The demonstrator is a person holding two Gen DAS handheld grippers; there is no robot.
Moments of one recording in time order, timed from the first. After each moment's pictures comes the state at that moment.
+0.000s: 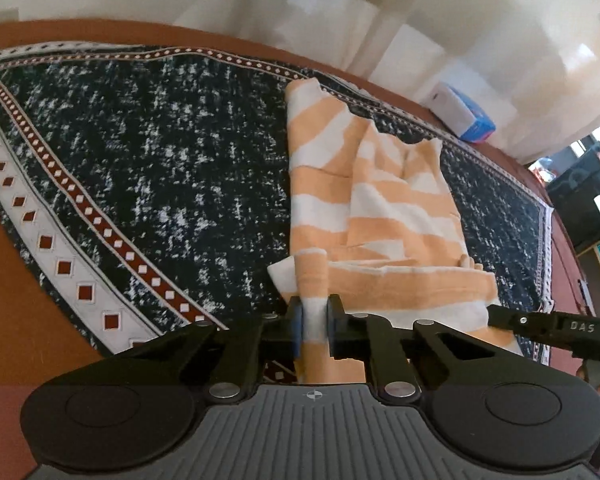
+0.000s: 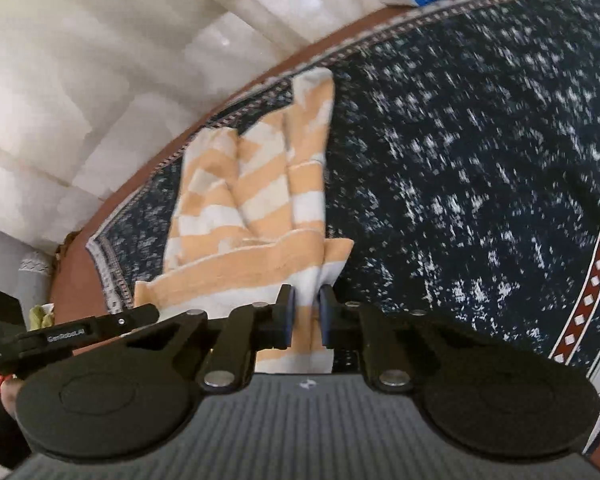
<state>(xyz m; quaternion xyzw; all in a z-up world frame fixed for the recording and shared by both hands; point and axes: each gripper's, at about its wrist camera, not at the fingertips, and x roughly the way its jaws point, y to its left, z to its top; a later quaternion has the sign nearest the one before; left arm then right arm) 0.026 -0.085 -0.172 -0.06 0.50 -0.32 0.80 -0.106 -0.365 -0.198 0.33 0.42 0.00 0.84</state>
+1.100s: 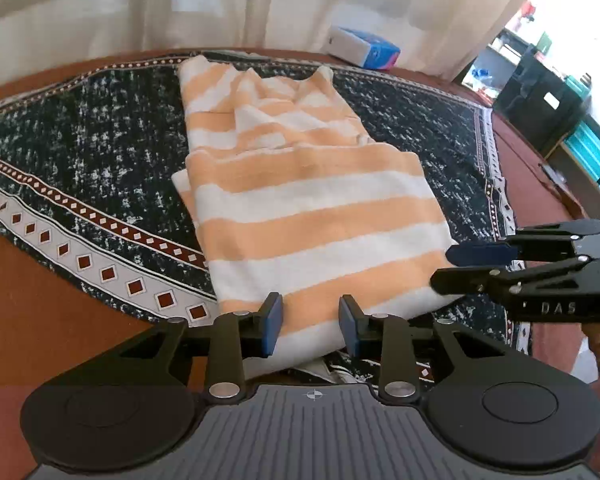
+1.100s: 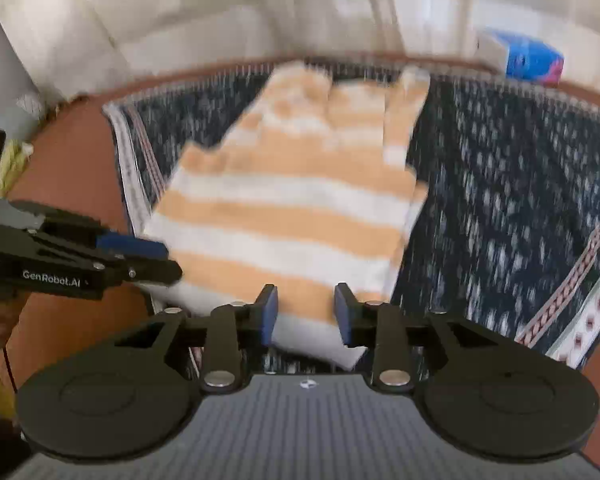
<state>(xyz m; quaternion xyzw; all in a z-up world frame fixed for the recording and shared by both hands) -0.074 -0.087 -0.159 0.05 0.46 -0.41 0.79 -0.167 -0.267 -0.174 0.08 0.43 0.05 0.90</state>
